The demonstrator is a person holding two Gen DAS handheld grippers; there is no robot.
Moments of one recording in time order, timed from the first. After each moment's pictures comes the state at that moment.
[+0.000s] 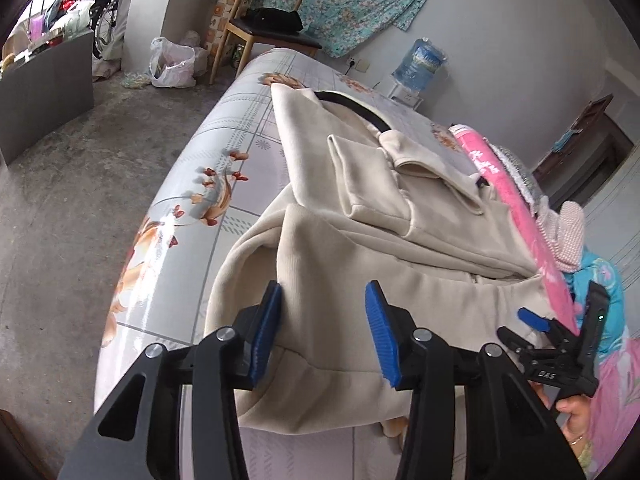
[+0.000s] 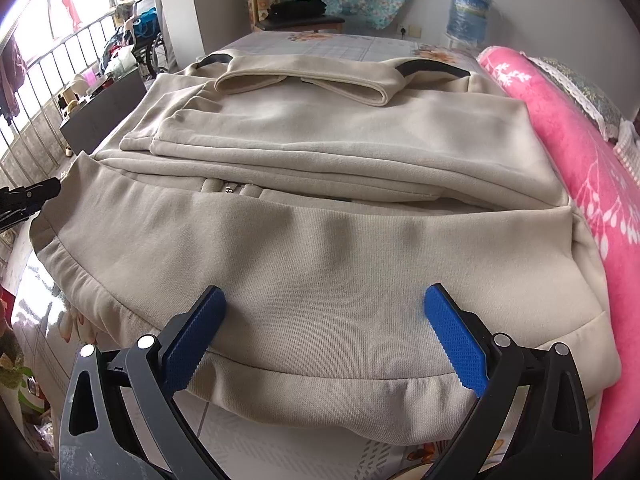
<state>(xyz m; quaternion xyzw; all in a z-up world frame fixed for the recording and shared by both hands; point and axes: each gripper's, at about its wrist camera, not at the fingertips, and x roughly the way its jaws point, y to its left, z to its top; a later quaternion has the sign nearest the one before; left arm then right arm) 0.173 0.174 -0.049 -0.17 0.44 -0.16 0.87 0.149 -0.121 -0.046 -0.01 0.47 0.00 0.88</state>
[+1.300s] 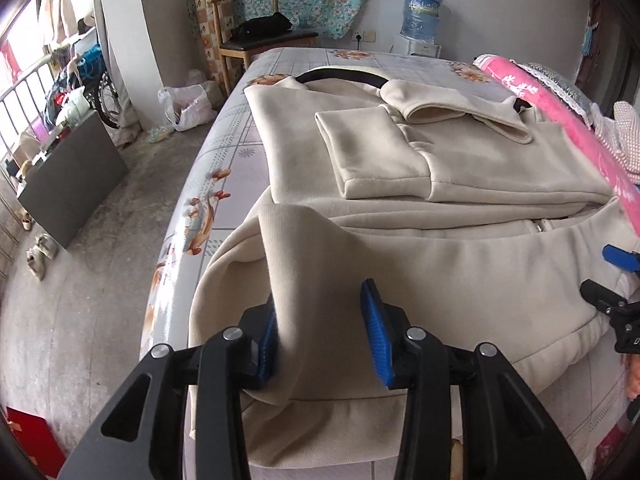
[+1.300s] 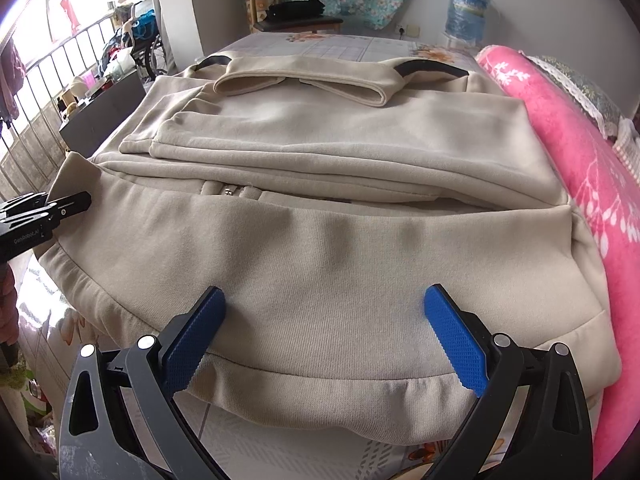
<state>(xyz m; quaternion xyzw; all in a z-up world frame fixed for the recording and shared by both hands) 0.181 0.100 -0.058 0.06 0.45 -0.07 0.89 0.149 -0.125 -0.043 0.00 0.47 0.01 0.88</state>
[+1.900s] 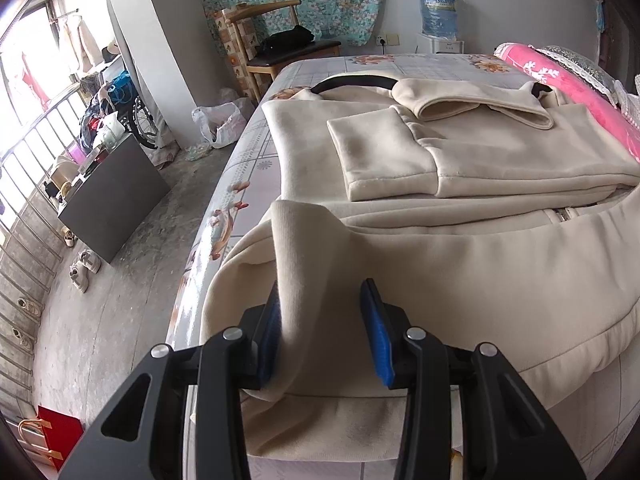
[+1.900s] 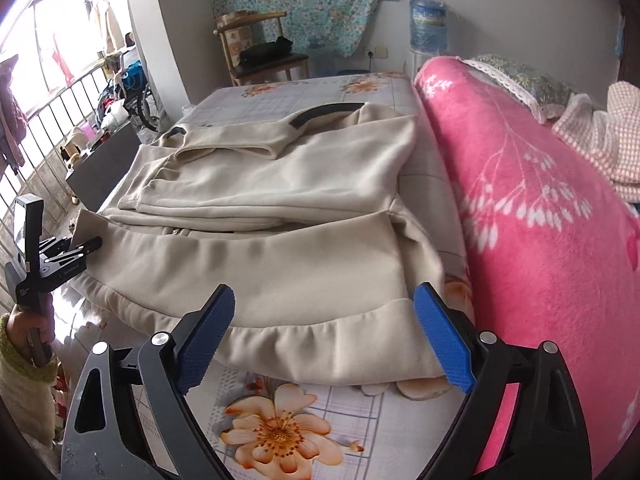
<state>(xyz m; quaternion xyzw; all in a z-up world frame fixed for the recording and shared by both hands) 0.170 0.077 -0.057 0.11 0.42 0.00 0.90 0.100 -0.242 0.021 0.05 0.43 0.00 0.90</state>
